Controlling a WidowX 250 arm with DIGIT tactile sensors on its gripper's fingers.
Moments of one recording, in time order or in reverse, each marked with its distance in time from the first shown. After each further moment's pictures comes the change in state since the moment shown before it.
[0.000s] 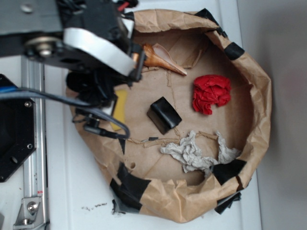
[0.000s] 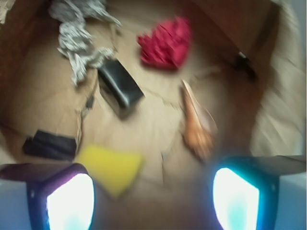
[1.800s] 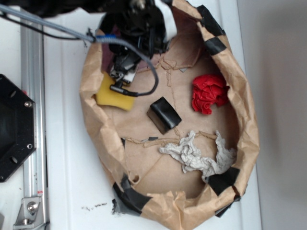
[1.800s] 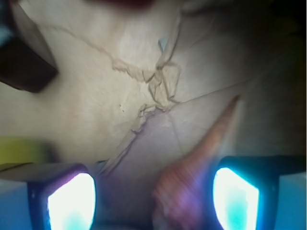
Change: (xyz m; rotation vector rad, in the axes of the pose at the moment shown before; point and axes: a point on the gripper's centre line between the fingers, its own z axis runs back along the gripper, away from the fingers) arm -0.023 0.066 -0.053 -0.040 0.112 0.007
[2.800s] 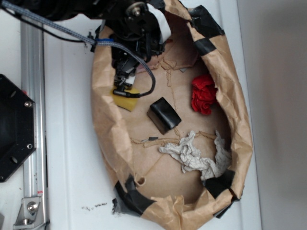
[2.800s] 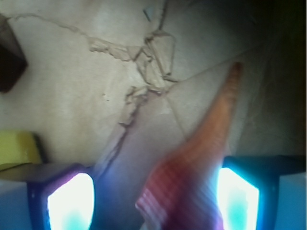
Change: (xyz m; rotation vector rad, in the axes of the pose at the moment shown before) arm -0.010 -0.007 -0.051 -0.040 0.049 0.102
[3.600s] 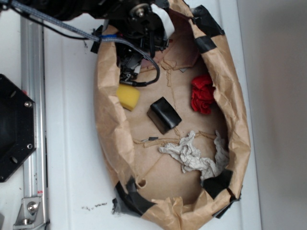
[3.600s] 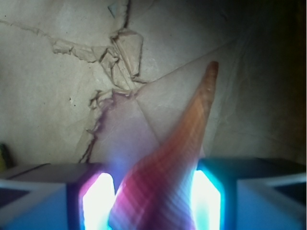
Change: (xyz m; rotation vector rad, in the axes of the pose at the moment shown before) arm -0.002 0.002 -0.003 0.022 0.013 0.059
